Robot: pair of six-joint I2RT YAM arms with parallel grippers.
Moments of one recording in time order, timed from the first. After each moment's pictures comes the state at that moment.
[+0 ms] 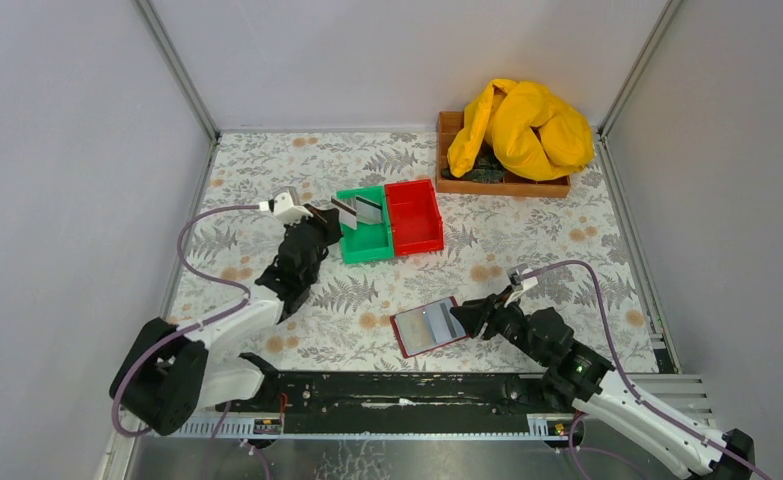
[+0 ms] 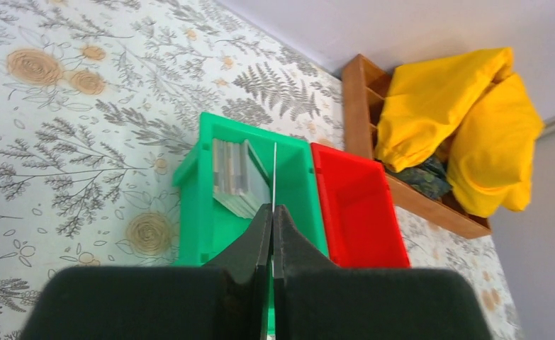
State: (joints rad) left arm -0.51 1.17 0.48 0.54 -0.43 -0.69; right arm 0.87 0.23 0.06 -0.01 0.09 0.60
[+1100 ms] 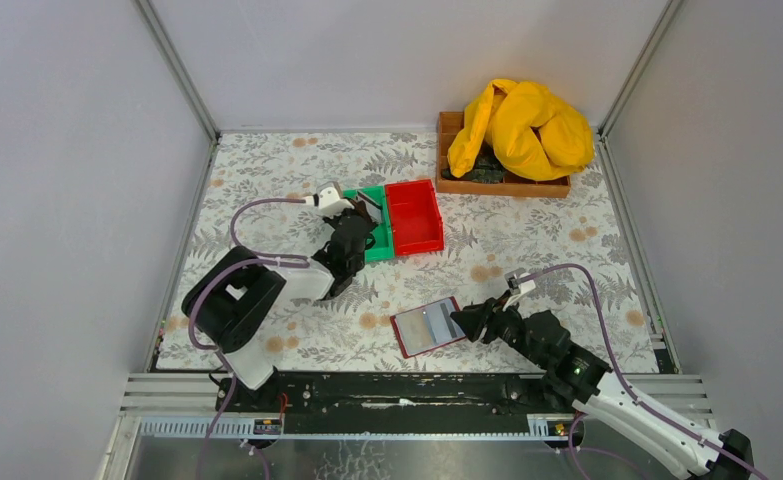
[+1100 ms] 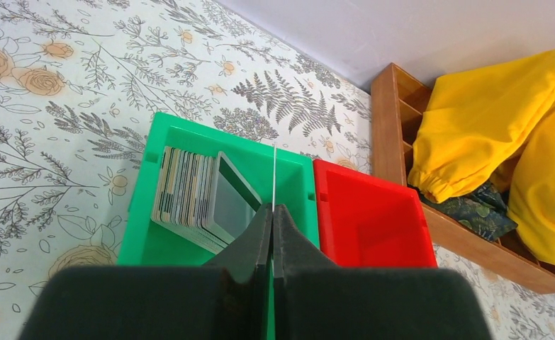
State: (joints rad) left arm -0.65 1.69 0.68 0.84 -0.73 -0.65; right arm 0.87 0.21 0.01 -0.02 0.08 0.61
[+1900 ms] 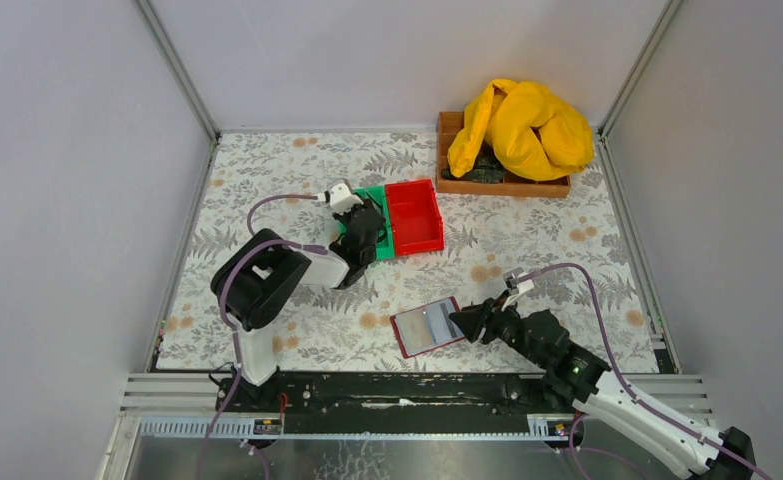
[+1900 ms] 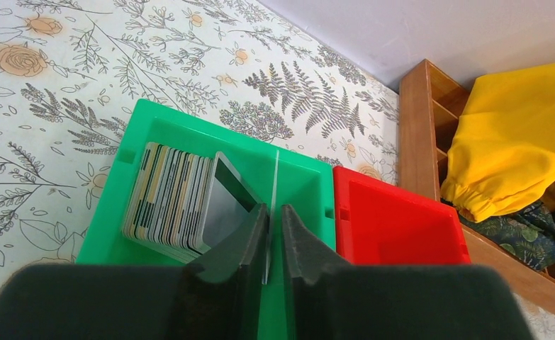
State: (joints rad) left arm -0.63 1.88 0.81 0.83 -0.78 -0.68; right arm 0.87 0.24 0.01 0.00 0.07 0.61
